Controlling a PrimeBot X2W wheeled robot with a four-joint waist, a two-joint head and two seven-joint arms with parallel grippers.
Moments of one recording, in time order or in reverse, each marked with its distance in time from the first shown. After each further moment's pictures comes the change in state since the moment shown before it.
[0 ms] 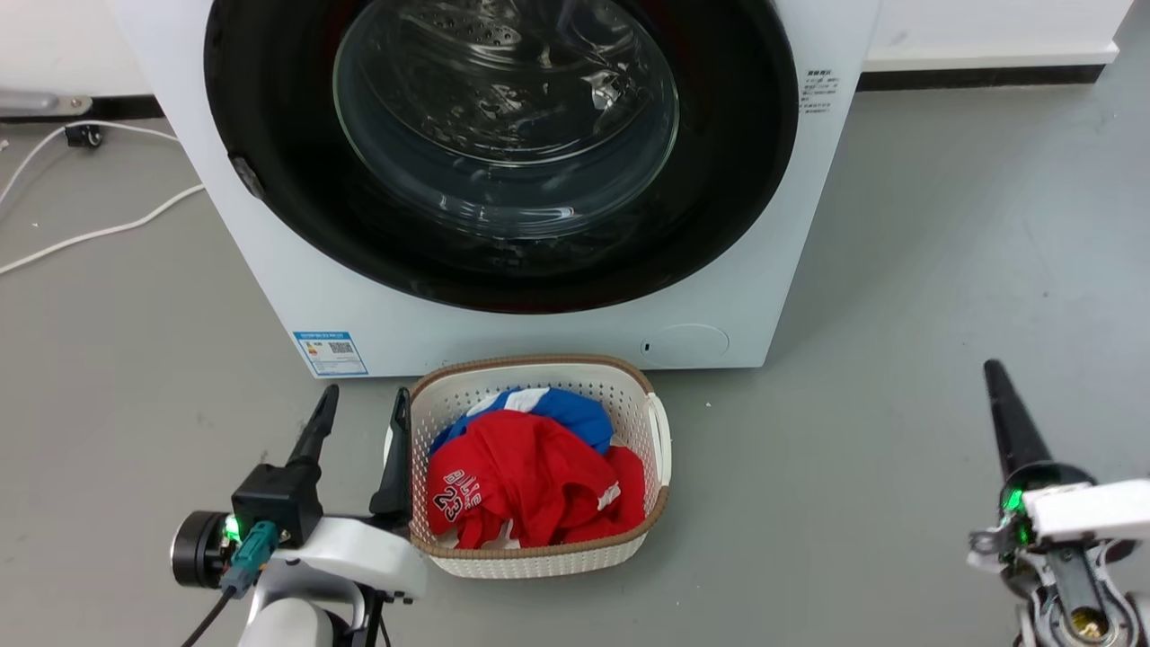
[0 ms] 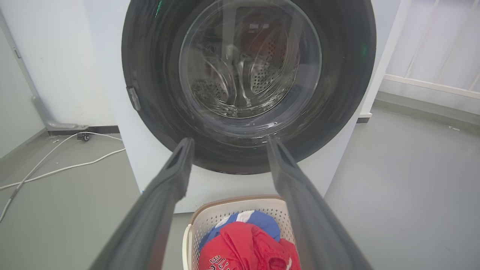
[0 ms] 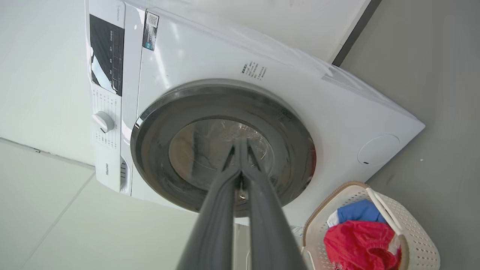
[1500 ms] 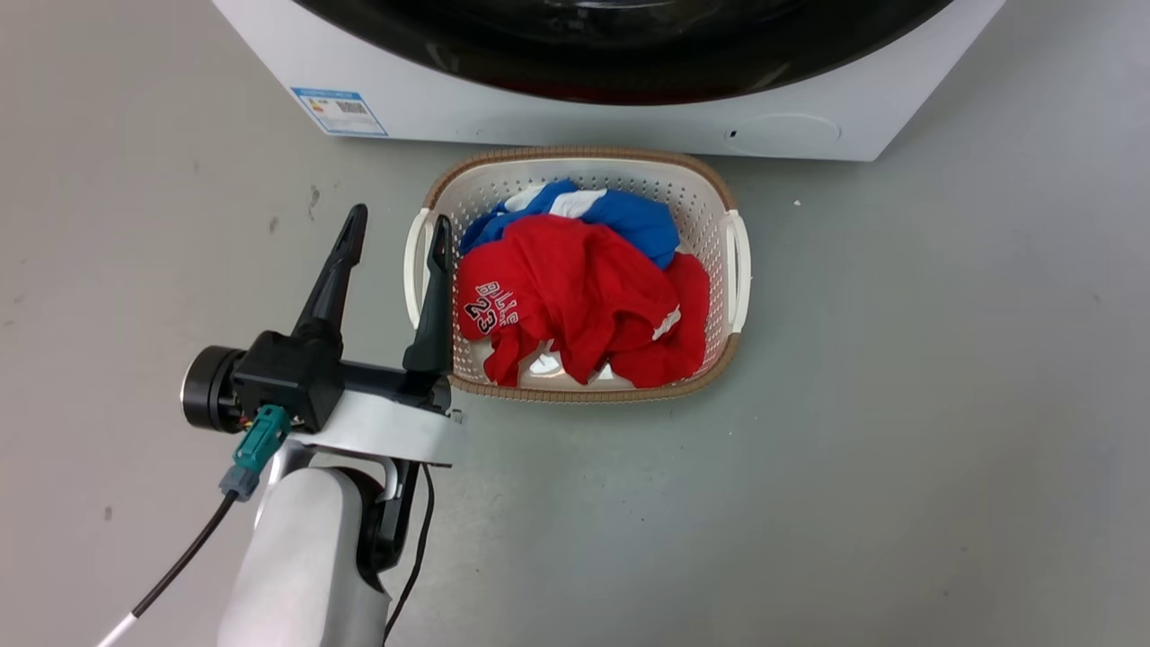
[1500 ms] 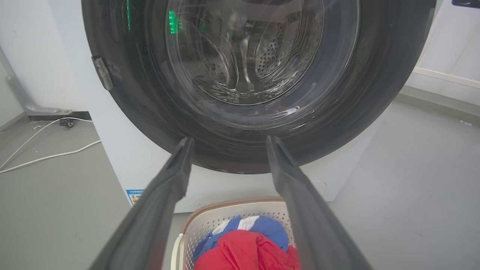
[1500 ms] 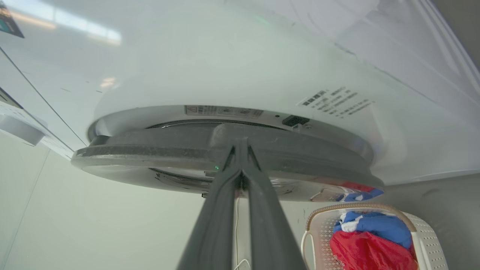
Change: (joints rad) left arm -0.211 -0.030 -0.057 -0.138 0.011 0.000 -0.001; right arm -1.175 -0.251 -0.142 0.721 -0.099 0.000 0.652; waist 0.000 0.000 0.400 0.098
